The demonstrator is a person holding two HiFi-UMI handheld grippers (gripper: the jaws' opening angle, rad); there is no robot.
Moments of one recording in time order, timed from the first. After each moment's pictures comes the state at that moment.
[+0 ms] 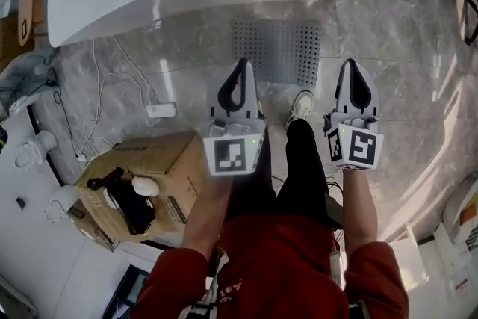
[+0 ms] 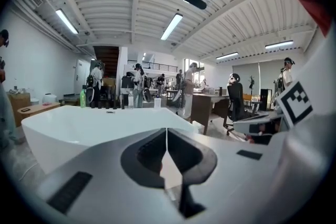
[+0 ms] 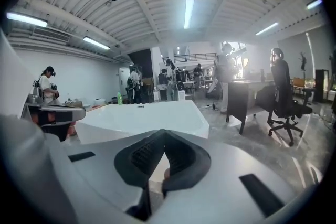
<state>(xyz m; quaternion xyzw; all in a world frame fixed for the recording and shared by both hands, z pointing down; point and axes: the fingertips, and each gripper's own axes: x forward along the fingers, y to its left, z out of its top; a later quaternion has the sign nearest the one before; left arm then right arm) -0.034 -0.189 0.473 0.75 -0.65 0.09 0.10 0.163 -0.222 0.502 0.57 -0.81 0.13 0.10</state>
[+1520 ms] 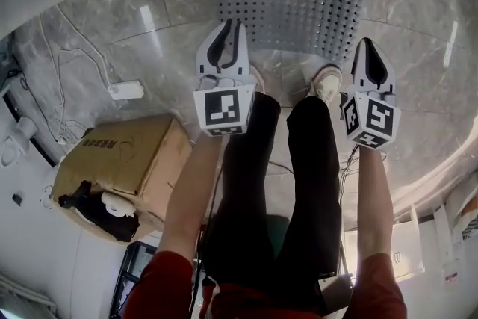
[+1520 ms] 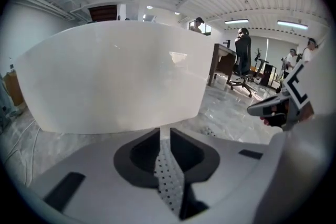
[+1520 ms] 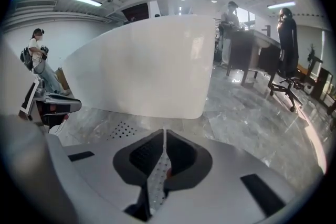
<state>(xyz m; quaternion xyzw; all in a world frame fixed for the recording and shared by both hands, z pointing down) -0.106 -0.151 0.929 0.73 -0.60 0.25 0.21 0.143 -0.174 0.939 0.54 -0.76 0.23 0.28</state>
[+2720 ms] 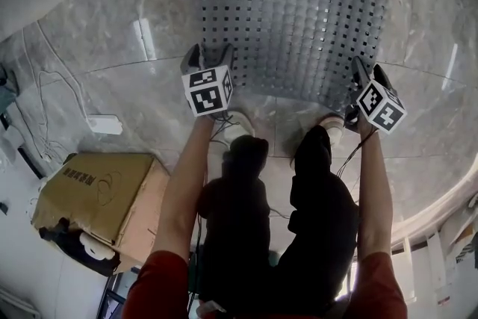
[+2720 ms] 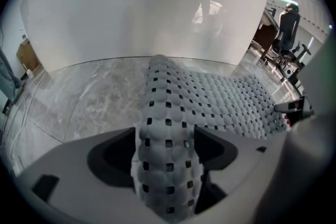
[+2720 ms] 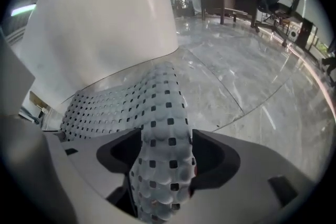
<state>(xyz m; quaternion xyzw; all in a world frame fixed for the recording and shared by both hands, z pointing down) -0.185 -0.125 1.221 0.58 -0.62 0.35 0.41 0.215 -0.183 1.218 0.56 -0.63 0.44 0.31</state>
